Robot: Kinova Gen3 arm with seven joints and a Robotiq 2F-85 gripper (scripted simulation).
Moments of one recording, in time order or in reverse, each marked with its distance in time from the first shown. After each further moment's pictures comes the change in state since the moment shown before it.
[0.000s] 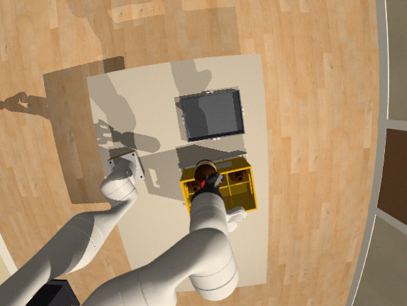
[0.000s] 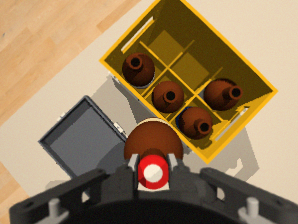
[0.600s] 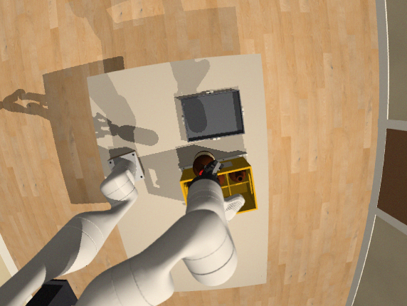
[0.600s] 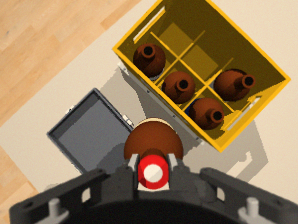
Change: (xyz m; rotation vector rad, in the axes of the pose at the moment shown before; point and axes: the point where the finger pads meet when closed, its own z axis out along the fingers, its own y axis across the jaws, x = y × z) arm -0.021 -0.024 0.000 0.005 0.002 0.001
